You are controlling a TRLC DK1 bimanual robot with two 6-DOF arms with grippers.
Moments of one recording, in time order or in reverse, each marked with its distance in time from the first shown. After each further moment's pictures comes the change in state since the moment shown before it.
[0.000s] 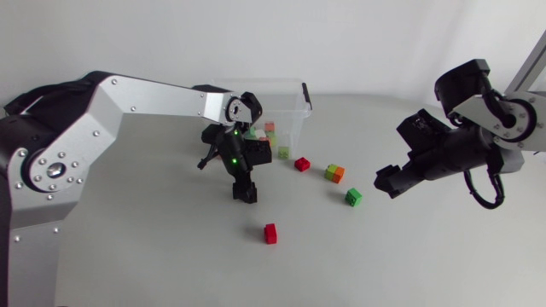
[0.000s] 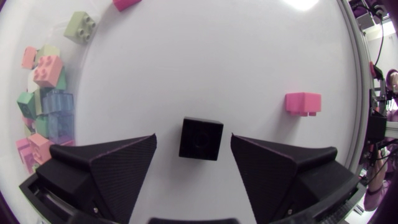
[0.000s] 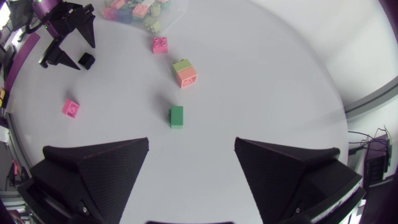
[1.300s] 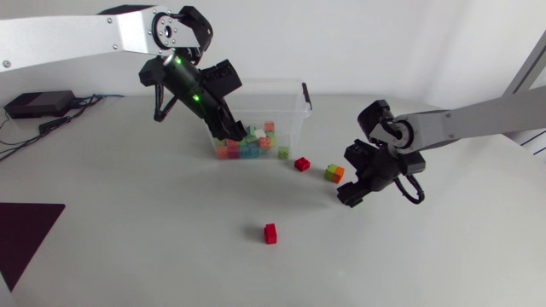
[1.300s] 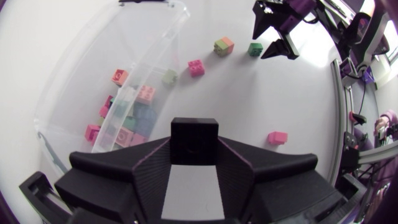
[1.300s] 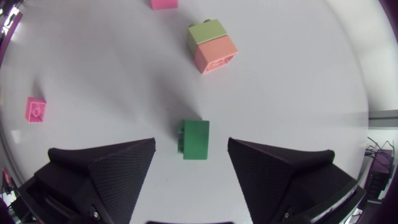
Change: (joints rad) left arm 0.151 -0.277 0.066 -0.016 0.196 -0.110; right arm 0.114 0.480 0.145 0.087 0.086 0.058
